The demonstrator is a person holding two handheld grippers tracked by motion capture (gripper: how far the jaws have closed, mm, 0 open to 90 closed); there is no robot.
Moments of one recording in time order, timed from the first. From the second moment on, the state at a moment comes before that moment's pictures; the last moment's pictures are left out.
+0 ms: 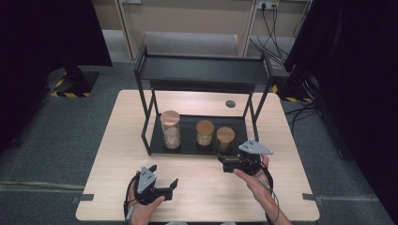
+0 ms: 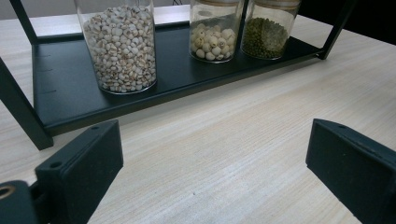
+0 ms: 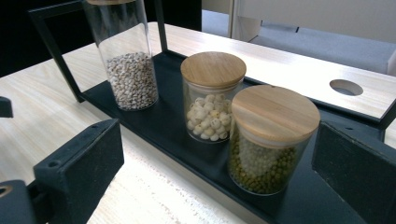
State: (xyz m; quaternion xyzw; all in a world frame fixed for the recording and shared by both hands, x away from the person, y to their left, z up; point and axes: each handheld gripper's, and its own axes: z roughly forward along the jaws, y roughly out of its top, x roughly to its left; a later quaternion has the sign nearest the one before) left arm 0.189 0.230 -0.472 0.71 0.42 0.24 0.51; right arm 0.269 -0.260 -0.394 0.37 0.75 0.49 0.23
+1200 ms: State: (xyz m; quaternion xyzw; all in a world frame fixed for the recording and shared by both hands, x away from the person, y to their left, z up) left arm 0.189 0.229 -0.472 0.71 0.42 0.24 0.51; right arm 0.239 -0.280 -0.418 0.36 0.75 0.52 0.20
